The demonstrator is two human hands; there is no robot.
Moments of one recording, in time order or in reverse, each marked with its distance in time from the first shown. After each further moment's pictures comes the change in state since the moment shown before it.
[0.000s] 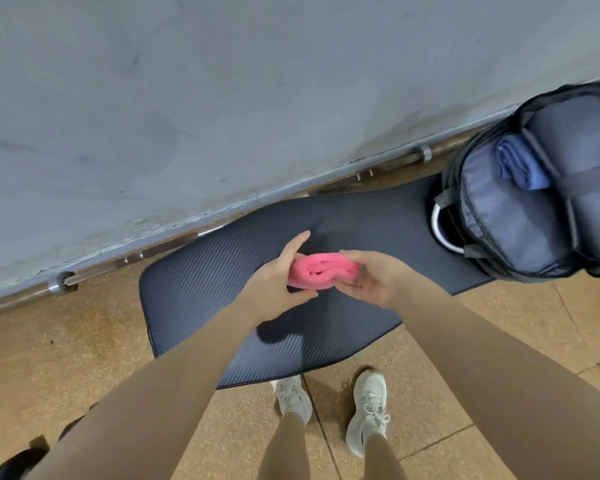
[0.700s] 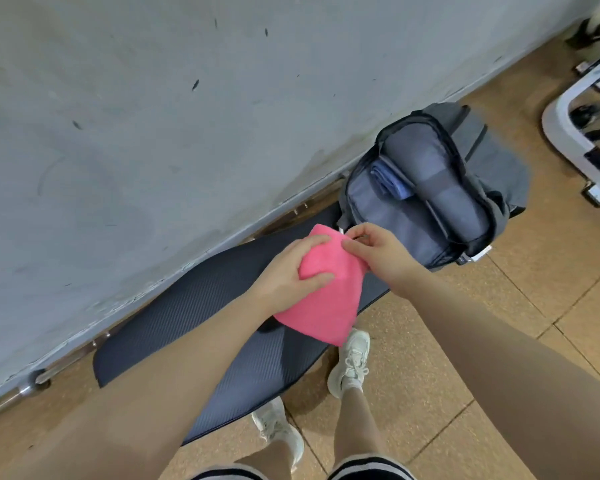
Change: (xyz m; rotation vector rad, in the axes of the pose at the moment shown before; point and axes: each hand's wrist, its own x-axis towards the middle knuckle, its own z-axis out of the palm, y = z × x) left_hand 0.064 0.185 0.046 0.031 -0.174 0.147; right_hand -0.104 -0.068 -0.132 -0.433 0.149 -0.733
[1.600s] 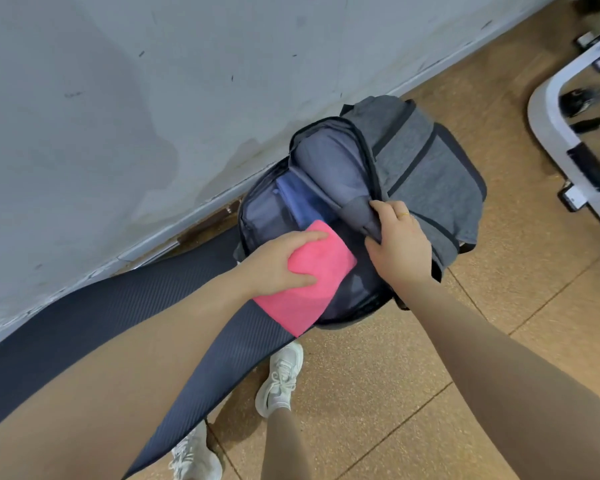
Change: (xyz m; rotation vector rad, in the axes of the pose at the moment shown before) left_hand 0.236 0.040 0.112 0.029 -0.201 -0.005; right_hand 0.121 0.057 -0.230 -1.017 0.360 -0.139
